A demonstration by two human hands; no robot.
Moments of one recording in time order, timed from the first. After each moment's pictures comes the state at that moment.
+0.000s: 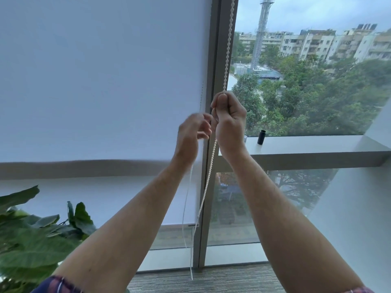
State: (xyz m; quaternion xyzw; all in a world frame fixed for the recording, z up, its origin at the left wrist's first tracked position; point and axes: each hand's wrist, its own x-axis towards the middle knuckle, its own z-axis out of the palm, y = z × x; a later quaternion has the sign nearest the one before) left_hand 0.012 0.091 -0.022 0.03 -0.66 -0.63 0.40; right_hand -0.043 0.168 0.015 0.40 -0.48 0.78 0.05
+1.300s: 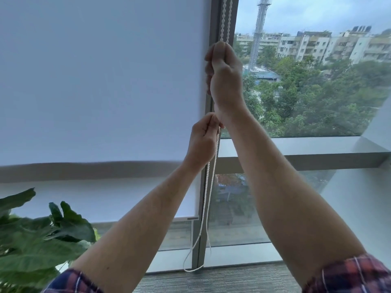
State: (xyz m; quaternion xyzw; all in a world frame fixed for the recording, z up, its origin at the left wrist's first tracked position) left_hand -0.001 0.114 -0.014 0.00 -0.67 -0.61 0.42; right_hand -0.037 0.150 0.102 0.40 -0.50 0.77 0.02
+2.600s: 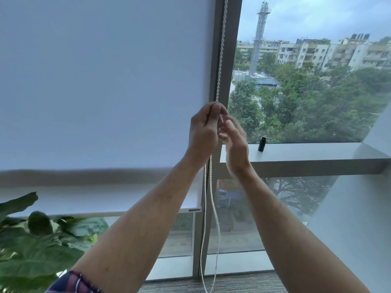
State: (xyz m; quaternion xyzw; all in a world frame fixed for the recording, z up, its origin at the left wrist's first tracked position) left_hand 0.001 0.111 0.015 -0.04 -0.63 -0.62 0.46; right_hand -0.054 0.178 -0.015 0.40 -0.53 0.75 -0.03
